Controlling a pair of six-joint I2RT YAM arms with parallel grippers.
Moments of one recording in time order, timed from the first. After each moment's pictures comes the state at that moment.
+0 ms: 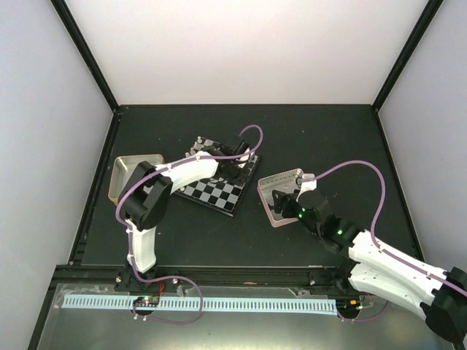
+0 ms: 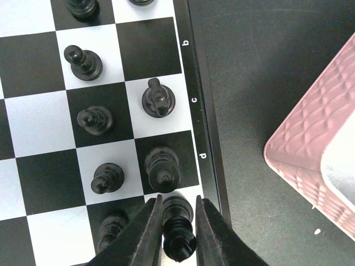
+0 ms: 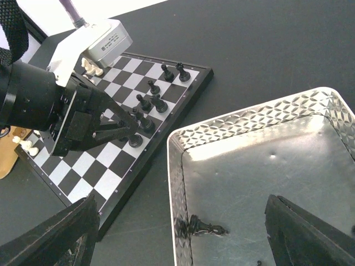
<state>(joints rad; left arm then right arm) -0.67 1.95 1.39 -0.55 0.03 -0.17 0.81 0.82 0.44 -0.13 0.32 0.61</state>
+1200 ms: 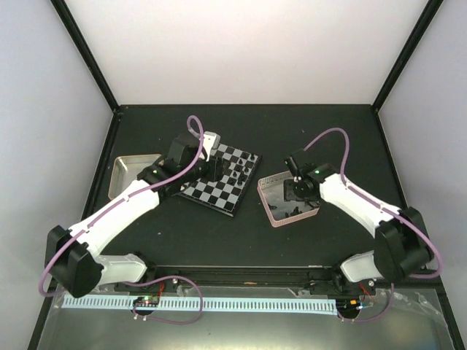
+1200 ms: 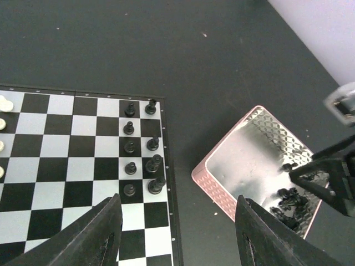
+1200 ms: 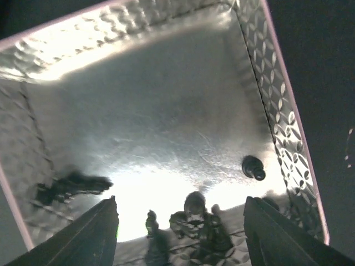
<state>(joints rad) -0.60 1.27 1.05 -0.39 0.10 -0.32 0.52 1.37 0.94 -0.76 0.13 0.50</state>
